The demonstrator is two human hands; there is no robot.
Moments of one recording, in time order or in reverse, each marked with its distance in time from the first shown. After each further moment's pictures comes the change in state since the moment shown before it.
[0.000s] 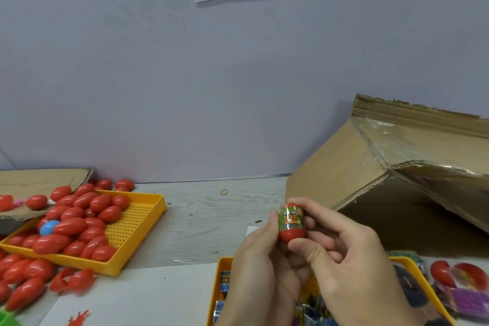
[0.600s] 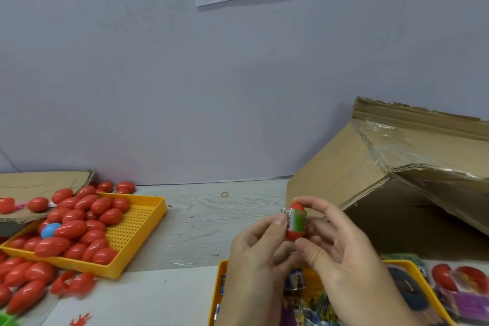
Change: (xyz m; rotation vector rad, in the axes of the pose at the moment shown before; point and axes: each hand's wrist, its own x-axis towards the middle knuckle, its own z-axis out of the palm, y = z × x) left_hand 0.005 0.001 -0.007 0.182 0.064 0.161; right_hand 0.004 0.005 0.000 0.113 -0.067 0.179
